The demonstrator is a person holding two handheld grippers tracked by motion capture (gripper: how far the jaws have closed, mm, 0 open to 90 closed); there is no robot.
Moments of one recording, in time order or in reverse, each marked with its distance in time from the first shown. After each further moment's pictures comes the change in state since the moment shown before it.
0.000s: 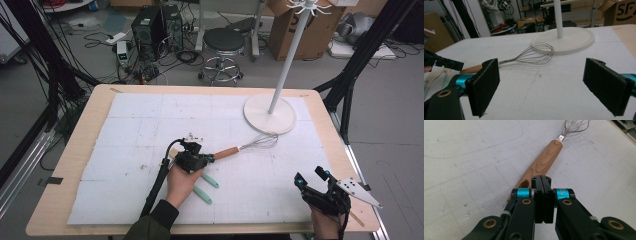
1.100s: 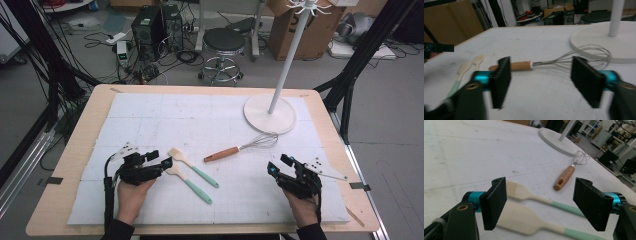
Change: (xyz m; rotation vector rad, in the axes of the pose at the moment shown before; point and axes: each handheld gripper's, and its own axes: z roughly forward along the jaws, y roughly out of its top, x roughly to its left) left arm 0.075 -0.057 -0.124 -0.336 0.032 -0.103; right arm 0.037 0.013 0.064 0.097 0.222 -0.039
